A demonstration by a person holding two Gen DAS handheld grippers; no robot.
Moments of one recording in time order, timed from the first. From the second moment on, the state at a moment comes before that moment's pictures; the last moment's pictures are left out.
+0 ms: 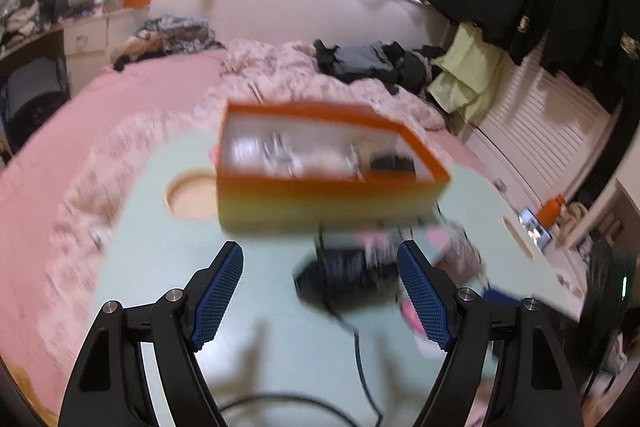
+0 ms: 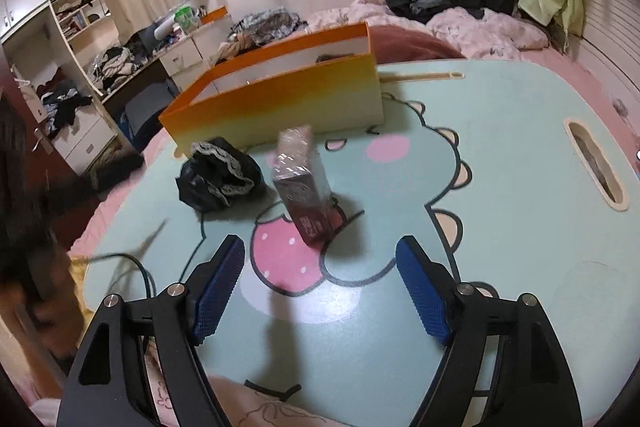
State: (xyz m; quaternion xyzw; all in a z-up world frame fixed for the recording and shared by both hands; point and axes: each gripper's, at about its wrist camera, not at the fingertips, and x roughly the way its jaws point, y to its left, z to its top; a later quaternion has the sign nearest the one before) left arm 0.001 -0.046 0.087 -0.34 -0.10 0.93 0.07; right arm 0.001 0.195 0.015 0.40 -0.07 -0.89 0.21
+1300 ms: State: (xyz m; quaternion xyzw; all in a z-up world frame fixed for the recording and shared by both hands) left arm -0.055 -0.024 0.114 -0.41 -0.06 0.90 0.13; right arm 0.002 0.204 0.008 0.40 -0.08 -0.89 0.22
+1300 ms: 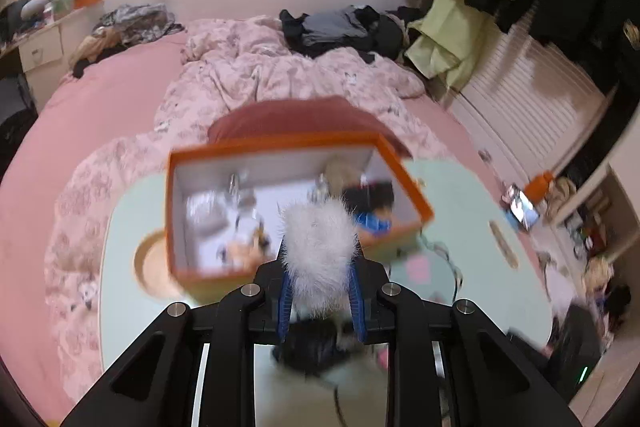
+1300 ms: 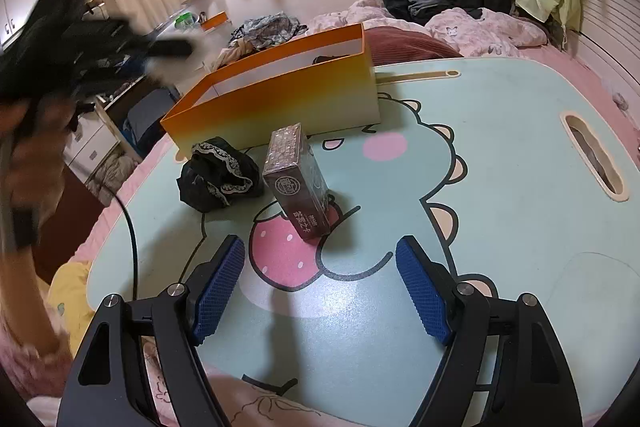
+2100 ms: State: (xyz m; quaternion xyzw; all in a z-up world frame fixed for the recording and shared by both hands) left arm -0.020 -0.028 0.038 -0.42 -0.05 0.90 0.09; right arm 0.003 0.202 0.009 0.40 -0.08 -0.89 0.22
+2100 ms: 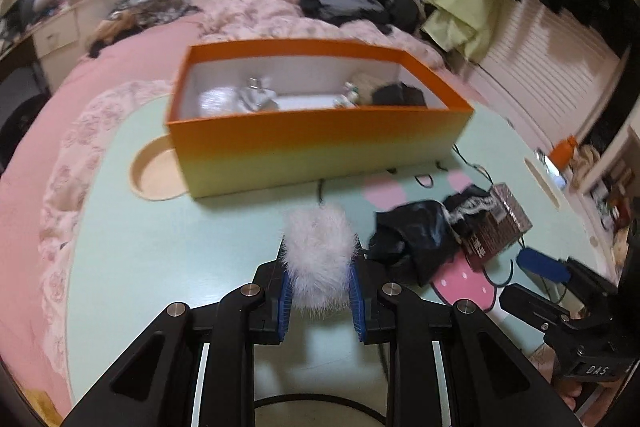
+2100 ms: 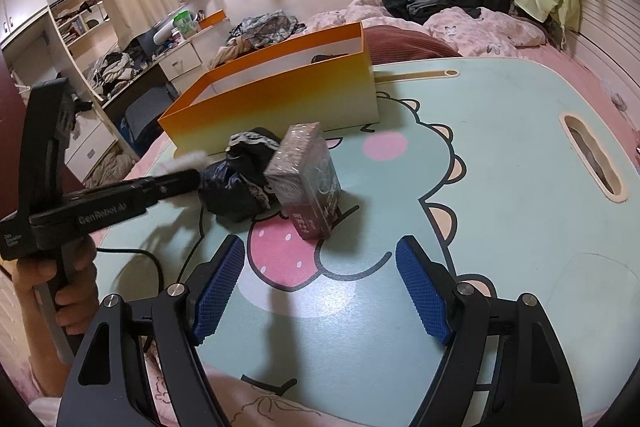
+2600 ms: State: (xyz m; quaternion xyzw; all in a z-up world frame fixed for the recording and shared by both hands) left arm 0.013 -0.051 0.031 -0.33 -0.12 0.93 0.14; right arm -0.003 0.218 0.036 0.36 -0.08 -0.91 0.20
